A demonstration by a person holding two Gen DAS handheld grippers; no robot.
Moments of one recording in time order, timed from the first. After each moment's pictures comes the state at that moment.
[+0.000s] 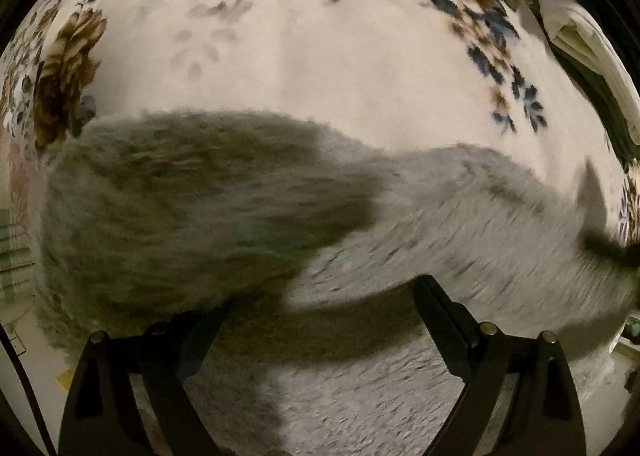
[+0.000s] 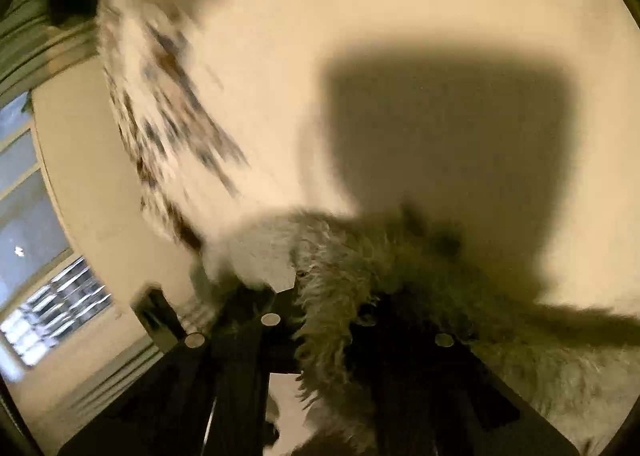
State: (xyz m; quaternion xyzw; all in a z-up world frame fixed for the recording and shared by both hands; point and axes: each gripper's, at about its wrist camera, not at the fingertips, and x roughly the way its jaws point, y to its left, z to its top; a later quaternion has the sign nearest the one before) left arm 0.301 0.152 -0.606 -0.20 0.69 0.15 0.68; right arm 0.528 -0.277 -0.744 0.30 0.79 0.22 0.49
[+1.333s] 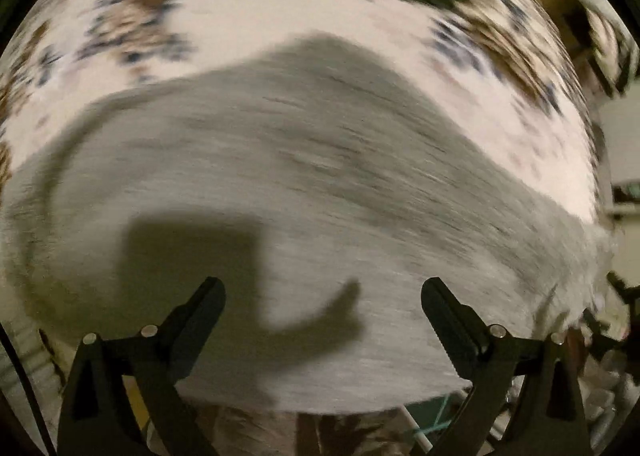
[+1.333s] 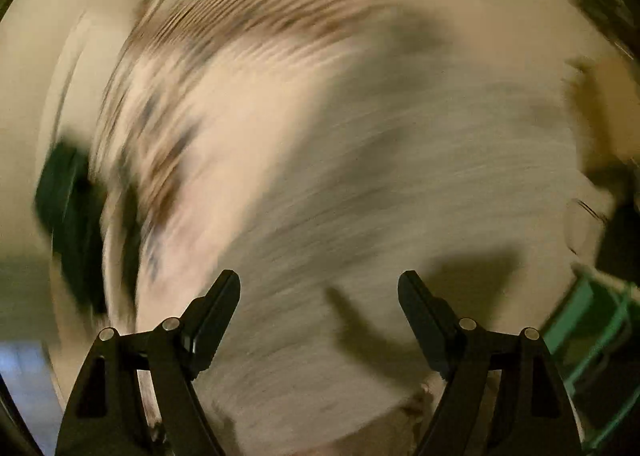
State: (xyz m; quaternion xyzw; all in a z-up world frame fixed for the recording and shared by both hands) left arm 0.317 -0.120 -0.553 -0.07 0.69 -0.04 0.72; right arm 0.217 -0.761 -0.640 0.49 0.50 -0.21 0.69
